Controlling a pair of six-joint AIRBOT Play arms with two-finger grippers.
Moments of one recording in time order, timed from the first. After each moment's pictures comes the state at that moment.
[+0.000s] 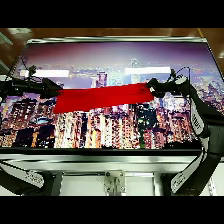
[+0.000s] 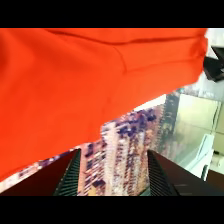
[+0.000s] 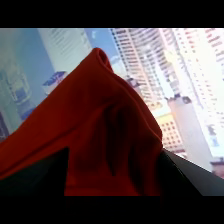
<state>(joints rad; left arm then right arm) 0.32 -1.78 1.50 0.56 -1.39 -1.17 -0.10 -1.99 1.56 -0.73 0.84 1.47</state>
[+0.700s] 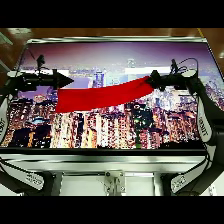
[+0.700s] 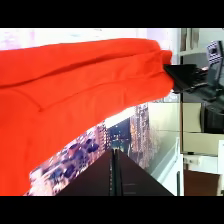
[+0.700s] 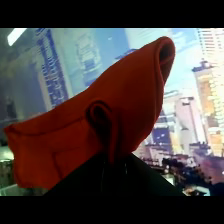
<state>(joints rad) 0.14 -1.77 1.50 0.32 -1.25 -1.06 -0.11 -1.82 1.56 -0.60 1.00 1.36</state>
